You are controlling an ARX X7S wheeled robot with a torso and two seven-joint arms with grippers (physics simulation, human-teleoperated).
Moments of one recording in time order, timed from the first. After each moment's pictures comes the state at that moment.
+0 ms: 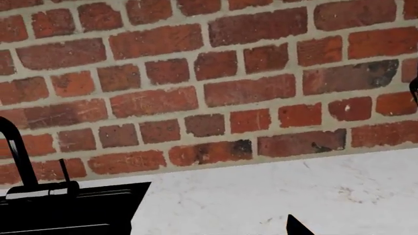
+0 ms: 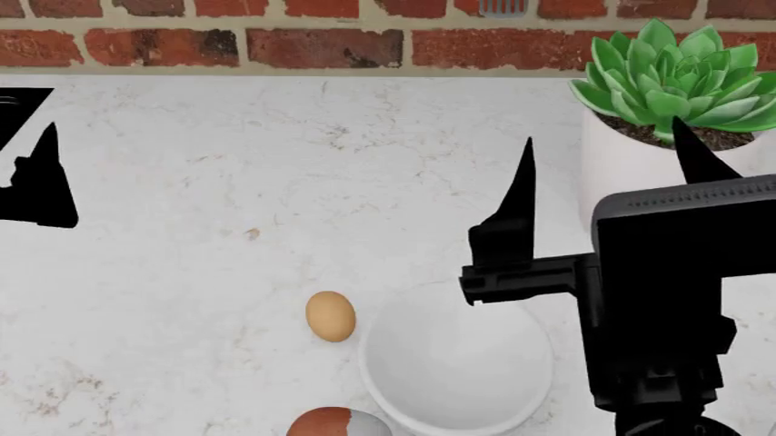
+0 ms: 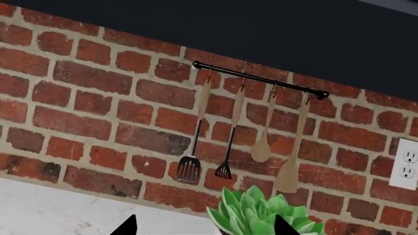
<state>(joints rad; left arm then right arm) -0.80 -0.53 0.24 -0.09 -0.49 -0.51 -0.13 0.55 0.51 -0.18 -0.61 0.43 0.74 0.35</state>
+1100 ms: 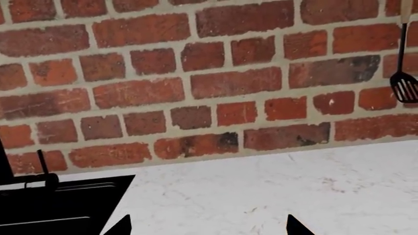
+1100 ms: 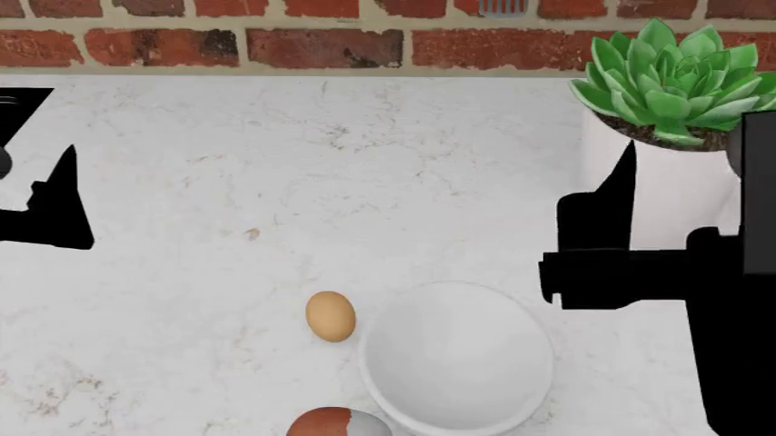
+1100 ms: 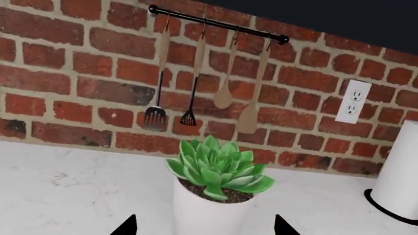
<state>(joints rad) -0.75 -0.52 0.24 -0.14 -0.50 -0.42 -0.09 0.95 0.69 0.07 -0.65 1.68 1.40 1.24</state>
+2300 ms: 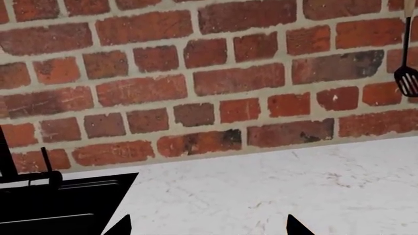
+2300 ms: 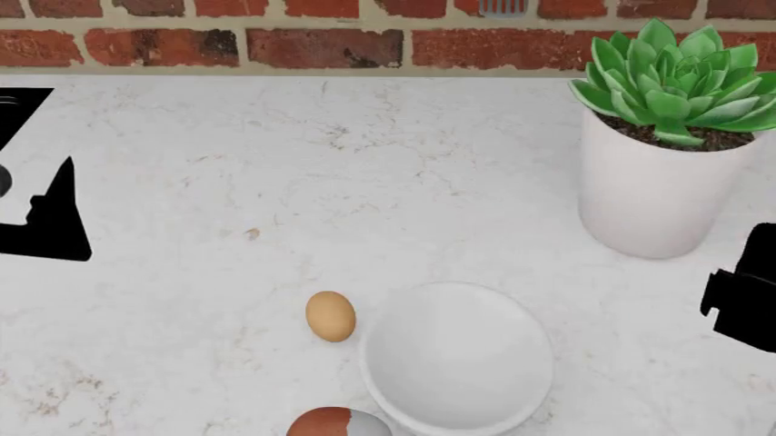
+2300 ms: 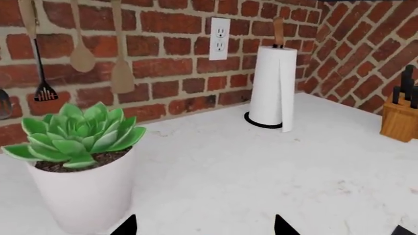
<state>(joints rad) -0.72 -0.52 0.25 -0.19 -0.48 -0.34 -0.07 2.11 1.32 -2.10 -0.74 1.71 -0.02 1.57</state>
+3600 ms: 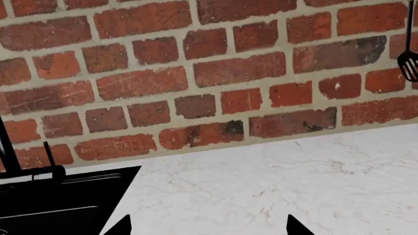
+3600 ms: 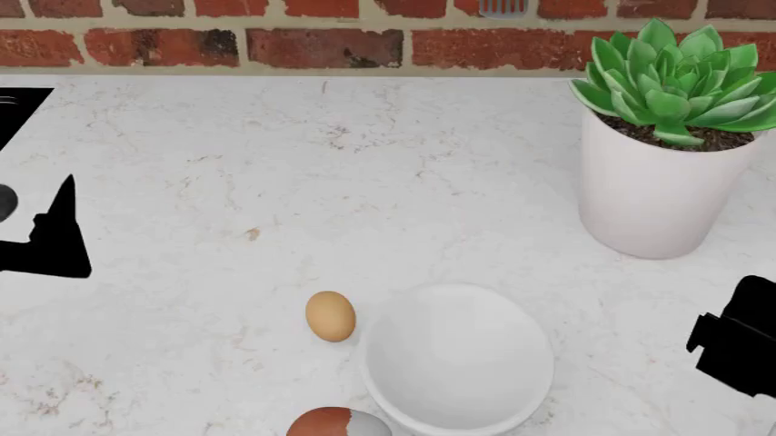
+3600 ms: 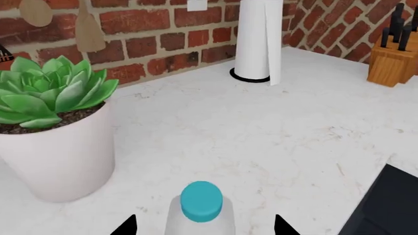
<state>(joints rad) -0.69 -0.53 0.26 -0.22 -0.46 -0.29 -0.06 2.35 0.93 -3.03 -0.71 1.72 -0.86 1.57</state>
